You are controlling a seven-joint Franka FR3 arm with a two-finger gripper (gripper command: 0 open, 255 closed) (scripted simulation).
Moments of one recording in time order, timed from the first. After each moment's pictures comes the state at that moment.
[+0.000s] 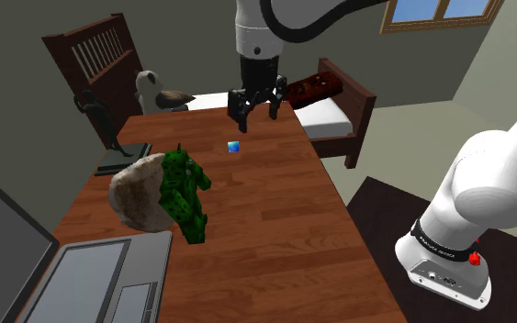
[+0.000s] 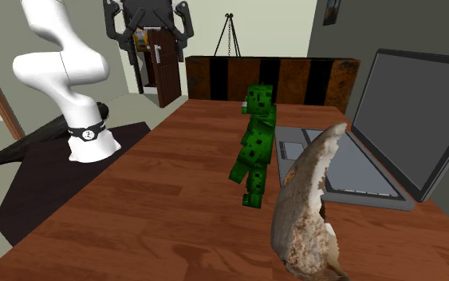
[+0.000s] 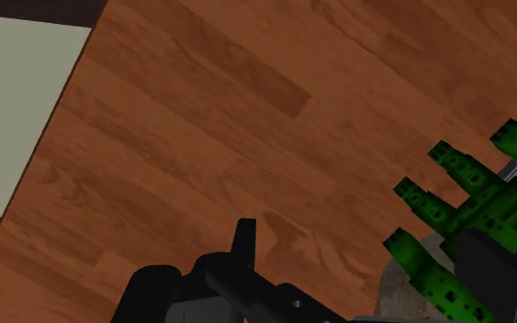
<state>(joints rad) 0.03 -0.31 0.34 -2.11 0.08 1.89 0.52</state>
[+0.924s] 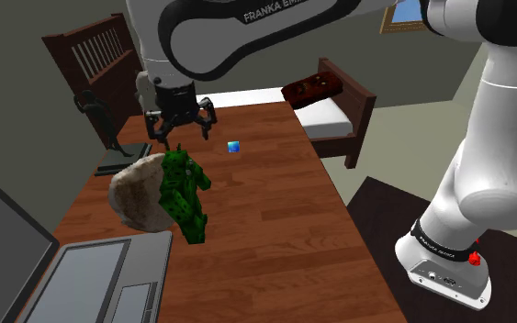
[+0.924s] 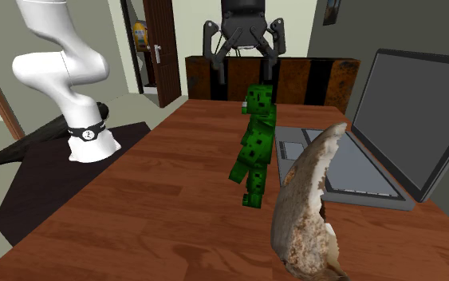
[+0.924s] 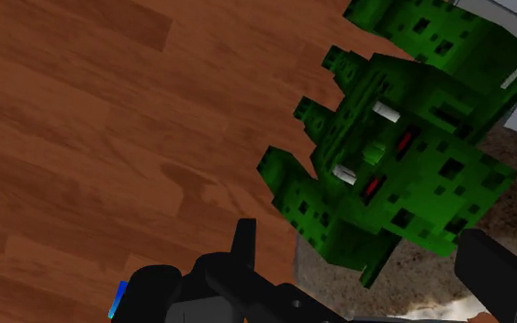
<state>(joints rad) 0.11 0.22 0.48 -1.64 -0.20 1.94 0.99</state>
